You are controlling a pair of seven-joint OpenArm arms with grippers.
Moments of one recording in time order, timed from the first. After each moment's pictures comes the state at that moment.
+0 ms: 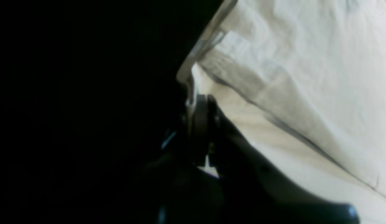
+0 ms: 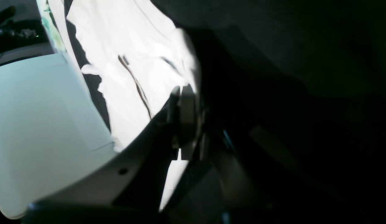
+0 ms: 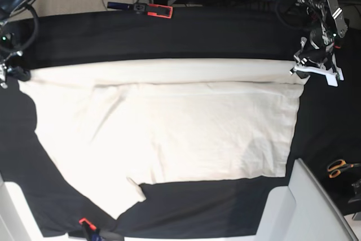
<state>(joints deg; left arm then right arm) 12.4 -12.4 -31.0 74.3 -30.6 -8.5 31.0 2.5 9.3 62.5 60.0 48.1 13.4 -65.5</state>
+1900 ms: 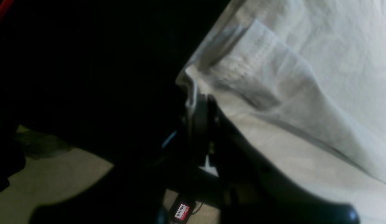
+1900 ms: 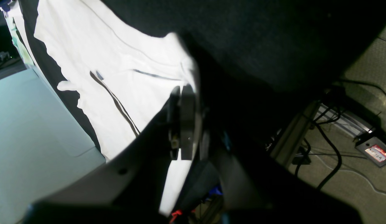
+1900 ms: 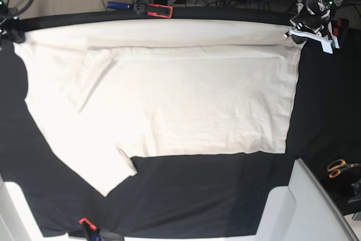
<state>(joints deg) 24.6 -11.7 -30.9 77.5 -31.2 -9.2 30.2 -7.2 9.4 69.7 60.4 48.5 14.1 -68.9</state>
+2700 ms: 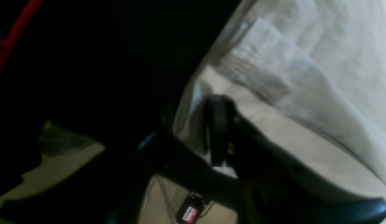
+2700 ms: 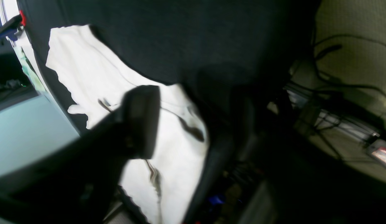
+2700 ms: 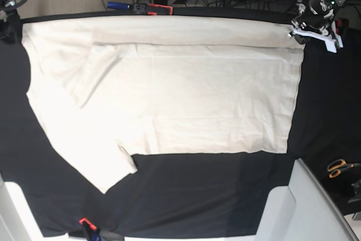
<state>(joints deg) 24.6 -11.8 -33.3 77.2 -28.6 -8.5 30.0 -7.8 8.4 75.8 60.6 49.4 13.7 -67.5</state>
